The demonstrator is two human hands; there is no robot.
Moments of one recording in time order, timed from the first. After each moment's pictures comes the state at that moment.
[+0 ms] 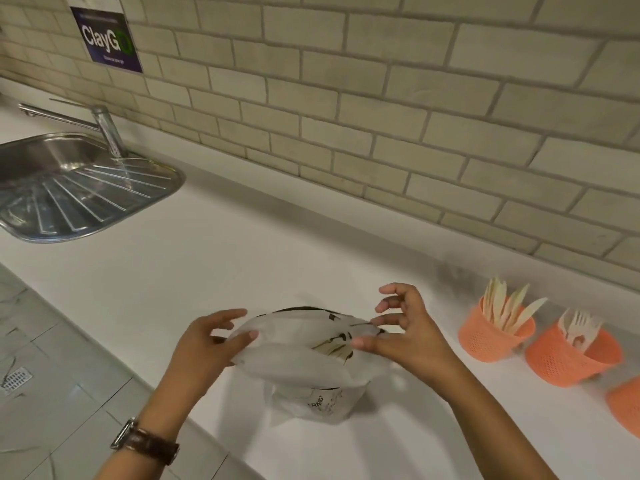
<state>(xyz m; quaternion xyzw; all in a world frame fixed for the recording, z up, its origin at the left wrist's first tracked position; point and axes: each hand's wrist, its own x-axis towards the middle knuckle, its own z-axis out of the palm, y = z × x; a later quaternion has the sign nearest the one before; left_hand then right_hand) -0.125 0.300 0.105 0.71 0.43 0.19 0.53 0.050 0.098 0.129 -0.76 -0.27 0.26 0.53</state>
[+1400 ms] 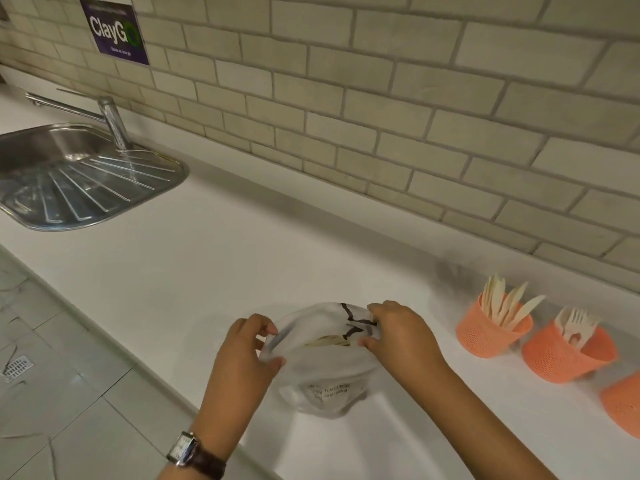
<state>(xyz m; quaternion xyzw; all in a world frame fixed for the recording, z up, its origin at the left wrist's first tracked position) -0.118 0.254 0.073 0.82 0.36 0.21 0.39 0.052 0.114 0.105 -0.91 -0.40 0.06 0.11</state>
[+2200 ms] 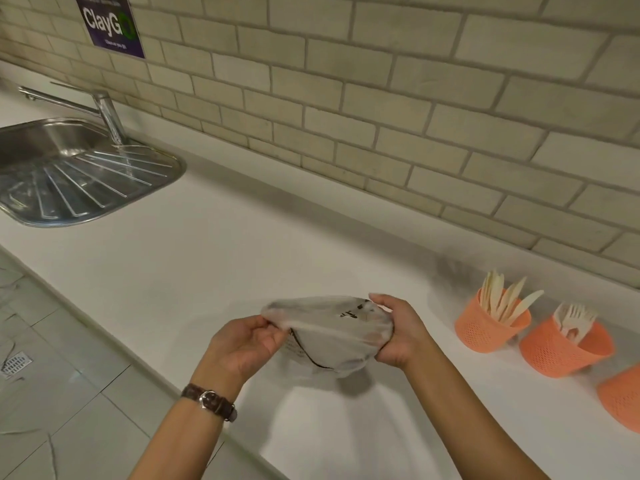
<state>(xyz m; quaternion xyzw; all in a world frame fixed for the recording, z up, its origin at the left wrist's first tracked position) -0.085 0.294 0.072 -0.09 0.29 0.10 0.95 0.077 0.130 0.085 -0.48 0.13 0.55 0.67</state>
